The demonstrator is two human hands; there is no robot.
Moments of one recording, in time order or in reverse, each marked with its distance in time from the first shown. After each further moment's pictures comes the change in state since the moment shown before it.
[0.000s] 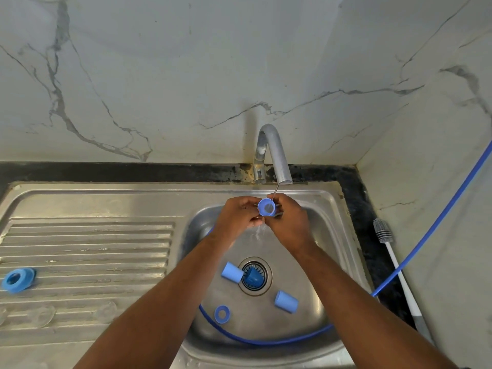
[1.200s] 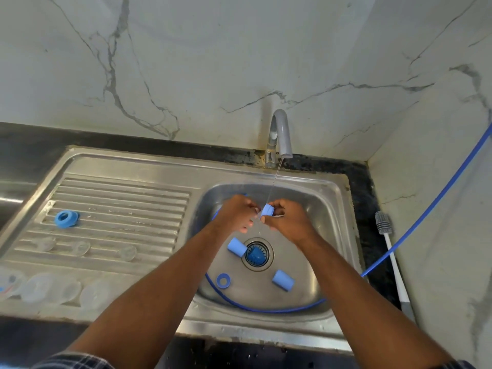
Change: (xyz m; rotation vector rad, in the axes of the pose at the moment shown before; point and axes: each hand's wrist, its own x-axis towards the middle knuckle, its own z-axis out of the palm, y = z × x) left_hand -0.065 -0.008 0.006 0.490 0.071 -0.203; right_hand -0.045 0.016 -0.013 0.128 -0.315 0.139
